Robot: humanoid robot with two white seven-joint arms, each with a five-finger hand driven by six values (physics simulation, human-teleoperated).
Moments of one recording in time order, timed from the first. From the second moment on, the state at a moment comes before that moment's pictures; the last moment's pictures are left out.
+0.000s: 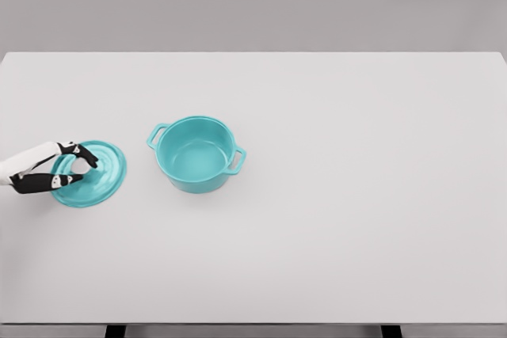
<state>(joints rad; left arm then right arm) -0.36 1.03 -0.76 -1.23 0.31 -0.61 -0.31 0.01 0.00 0.12 0.11 0.07 -0.28 0.38</state>
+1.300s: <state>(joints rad) -0.40 1.14 -0.74 -1.46 0.37 -0.61 -0.30 0.01 0.00 0.12 0.11 0.07 -0.28 0.38</state>
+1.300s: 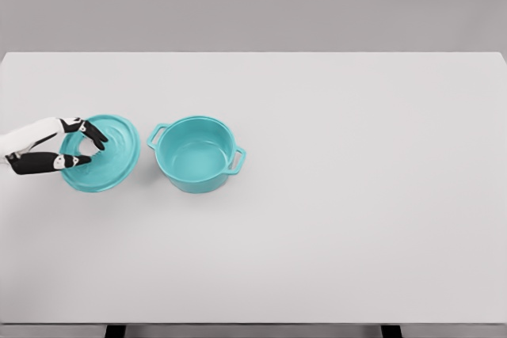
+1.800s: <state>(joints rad) -0.41 1.15 -0.73 -1.53 0.35 -0.61 -0.30 0.01 0.00 0.12 0.11 0.07 -0.28 0.38</state>
